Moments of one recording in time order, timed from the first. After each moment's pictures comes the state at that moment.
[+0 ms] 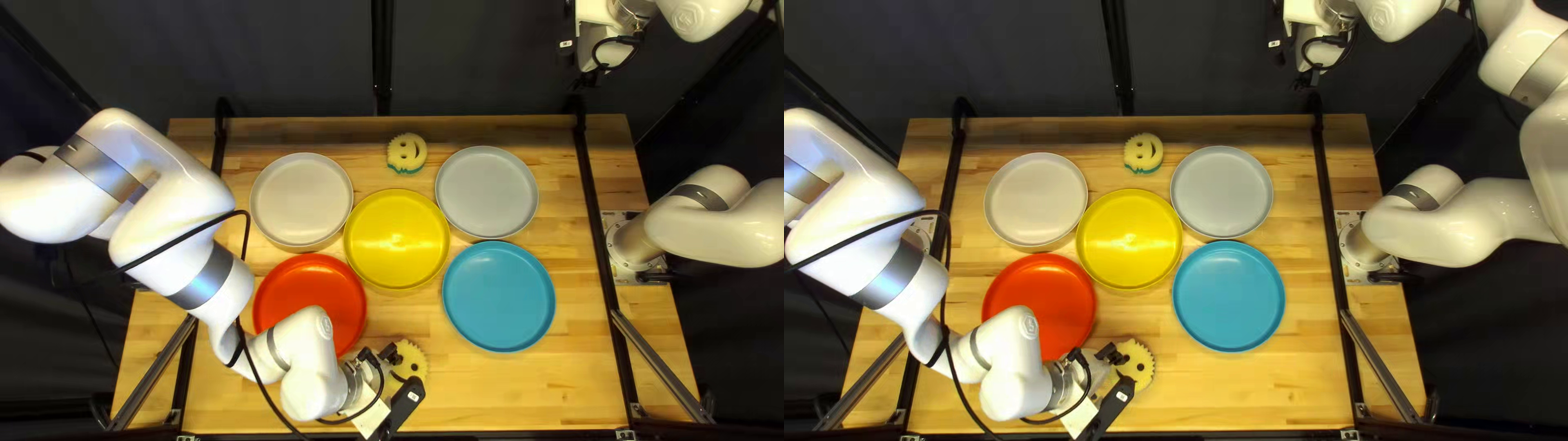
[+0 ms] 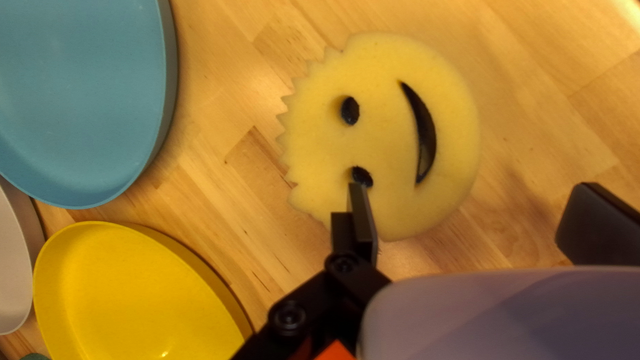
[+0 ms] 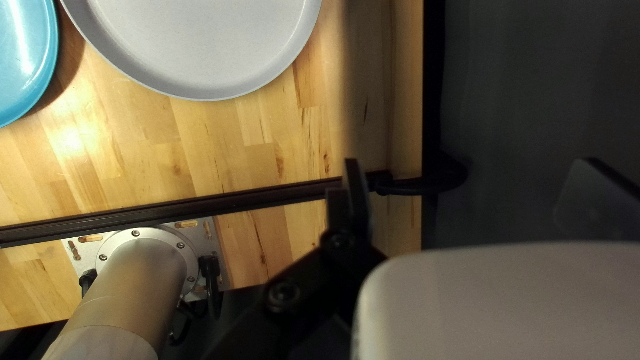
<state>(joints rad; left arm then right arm) -0.61 0.39 -1.05 0.69 0.50 -0.40 -0.90 -0.67 -0.72 -0.01 1.22 -0.81</state>
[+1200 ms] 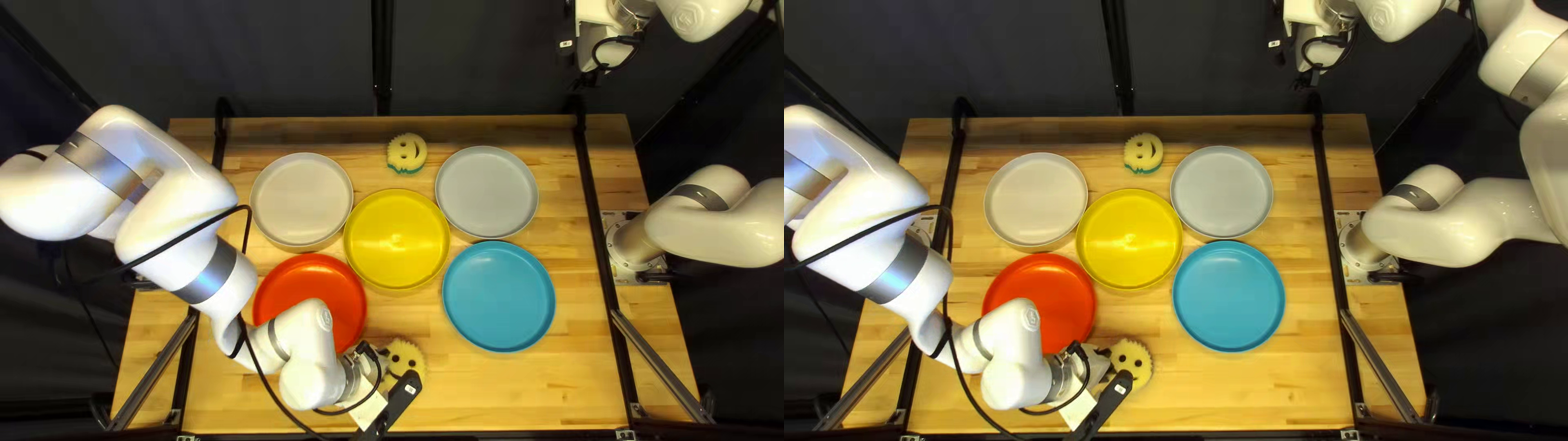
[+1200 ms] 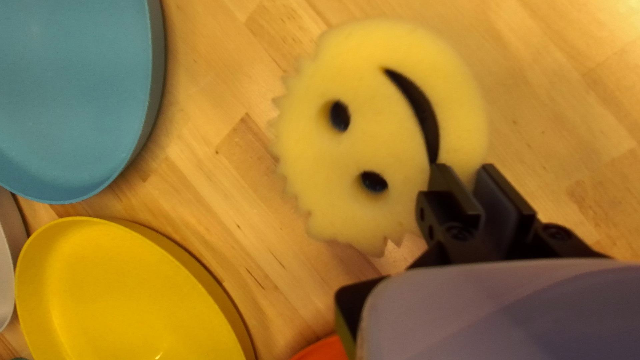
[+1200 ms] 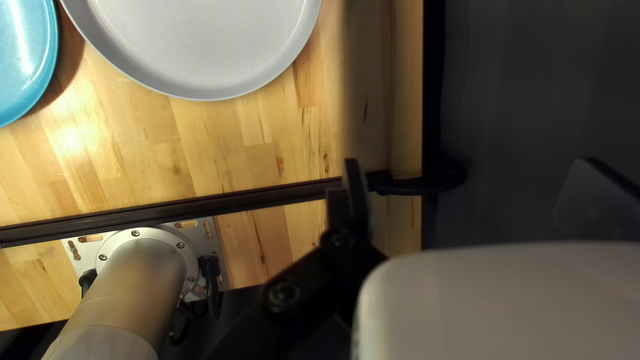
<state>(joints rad) -0.58 0.39 -1.02 0.71 0.44 -0.40 -0.90 -0.67 -0.72 -0.01 1.22 -0.81</state>
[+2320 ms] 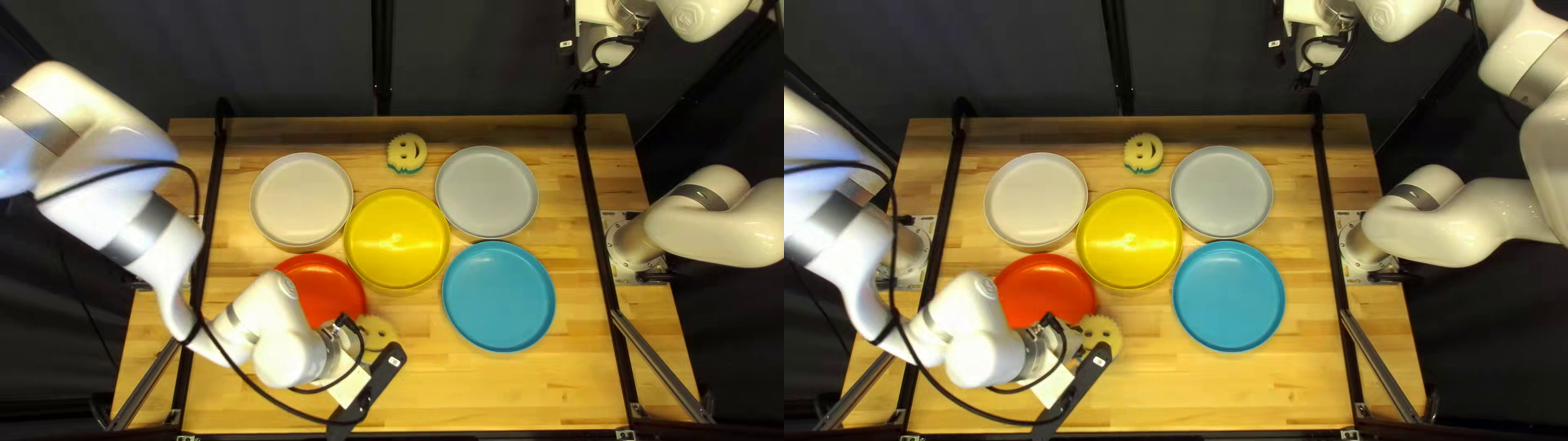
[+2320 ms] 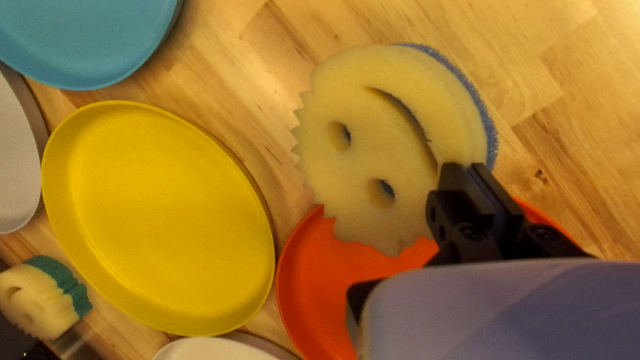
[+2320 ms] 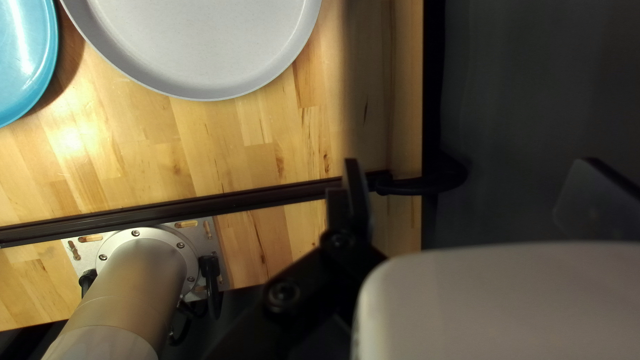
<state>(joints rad) -0.63 -0.02 -0.83 0.35 0.78 -0.16 -0.90 -0.67 -0.72 -0.01 1.22 -0.81</state>
